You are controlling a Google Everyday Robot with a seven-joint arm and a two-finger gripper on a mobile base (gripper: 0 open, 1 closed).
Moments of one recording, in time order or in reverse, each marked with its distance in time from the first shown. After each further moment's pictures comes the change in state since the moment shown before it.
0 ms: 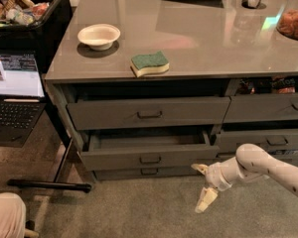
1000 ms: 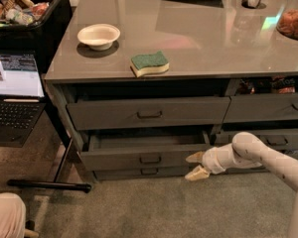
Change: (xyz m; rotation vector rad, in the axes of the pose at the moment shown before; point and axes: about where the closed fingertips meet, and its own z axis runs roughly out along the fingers) arm -0.012 -0.077 -0.003 0.134 -0.014 -0.034
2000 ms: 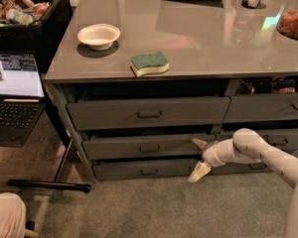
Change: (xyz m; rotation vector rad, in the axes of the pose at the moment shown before) arm -0.005 -0.040 -0.003 0.089 -0.015 -0.009
